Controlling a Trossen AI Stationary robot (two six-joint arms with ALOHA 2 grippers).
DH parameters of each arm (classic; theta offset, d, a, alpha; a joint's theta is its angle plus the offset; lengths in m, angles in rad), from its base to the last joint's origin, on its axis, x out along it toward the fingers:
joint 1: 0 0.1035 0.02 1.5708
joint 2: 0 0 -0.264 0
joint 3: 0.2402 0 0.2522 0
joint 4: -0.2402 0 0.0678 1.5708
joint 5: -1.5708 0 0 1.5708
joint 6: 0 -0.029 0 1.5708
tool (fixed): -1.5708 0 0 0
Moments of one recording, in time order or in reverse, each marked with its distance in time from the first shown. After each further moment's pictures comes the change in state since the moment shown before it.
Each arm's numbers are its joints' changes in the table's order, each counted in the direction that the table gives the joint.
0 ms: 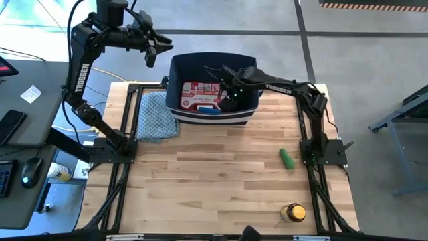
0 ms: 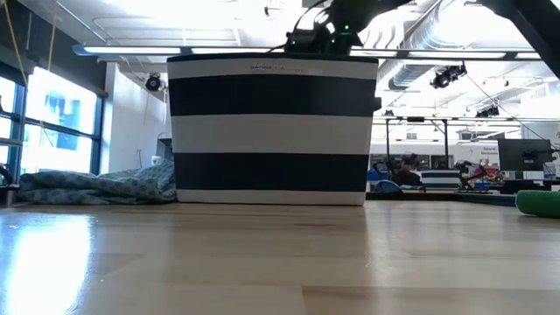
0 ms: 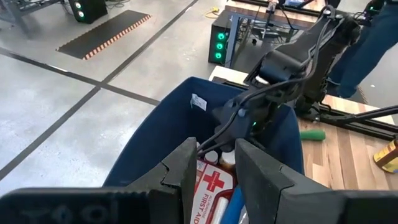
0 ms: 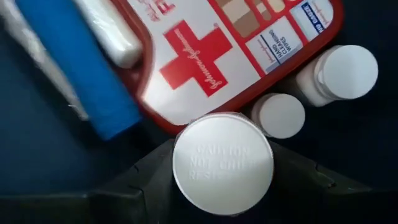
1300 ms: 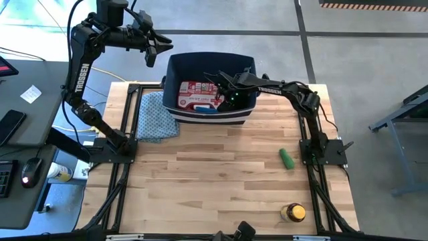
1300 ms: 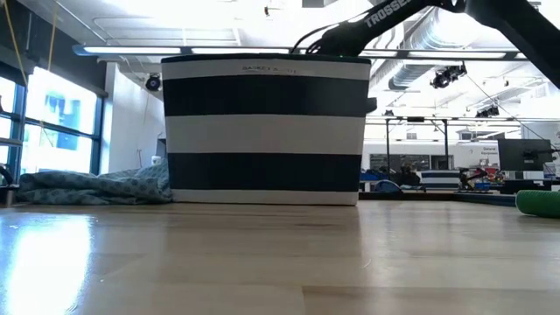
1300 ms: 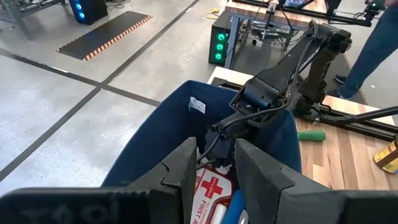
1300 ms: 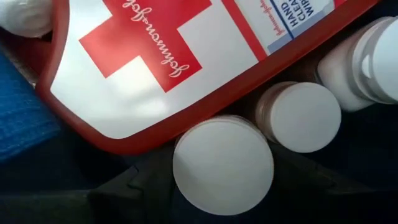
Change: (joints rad) left arm 0.000 0.000 0.000 0.003 0.000 0.000; right arm -0.021 -0.096 -0.074 0.142 -0.014 0.024
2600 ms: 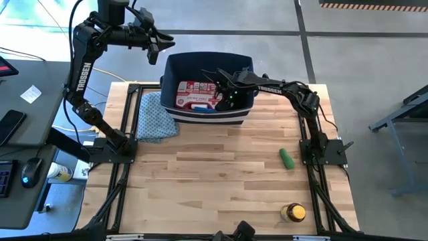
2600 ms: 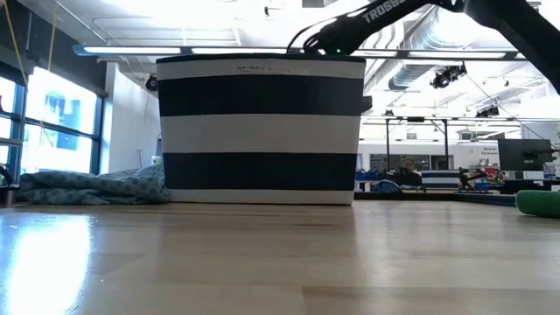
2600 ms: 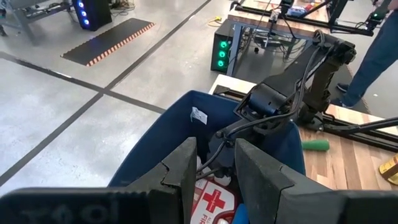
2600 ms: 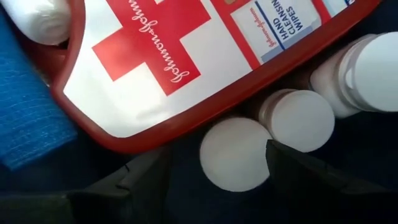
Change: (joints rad) left arm 0.000 -0.013 0.000 0.048 -0.004 0.026; right arm 0.000 0.003 0.059 -0.028 -0.014 -0.005
